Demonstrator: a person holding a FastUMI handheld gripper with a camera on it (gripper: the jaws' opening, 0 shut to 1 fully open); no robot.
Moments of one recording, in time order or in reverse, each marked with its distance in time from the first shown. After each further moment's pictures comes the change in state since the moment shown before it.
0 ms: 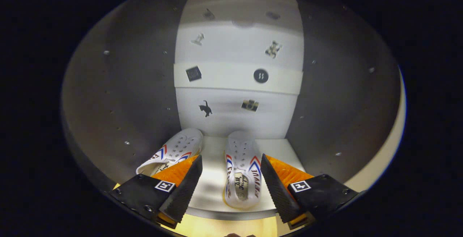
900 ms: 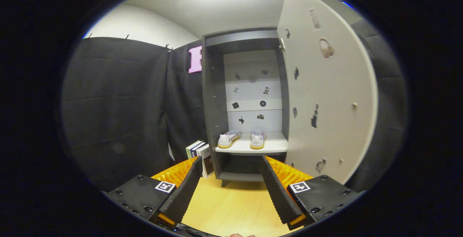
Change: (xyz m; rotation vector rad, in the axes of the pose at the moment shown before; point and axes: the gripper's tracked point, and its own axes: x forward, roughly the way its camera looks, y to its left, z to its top) arm -0.384 -0.017 -0.105 0.141 -0.228 0.212
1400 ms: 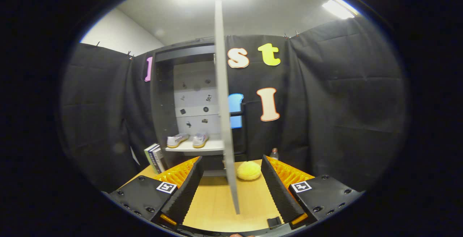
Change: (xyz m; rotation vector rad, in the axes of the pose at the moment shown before) arm -0.109 -0.168 0.029 -0.002 -0.039 -0.348
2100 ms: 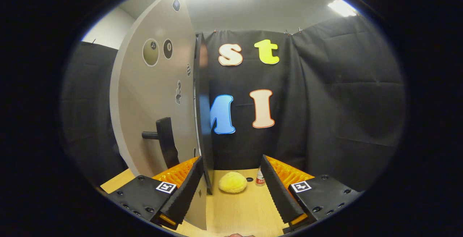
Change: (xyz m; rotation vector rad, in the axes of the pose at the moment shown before) arm 0.129 -0.057 0.015 -0.029 0.025 0.089
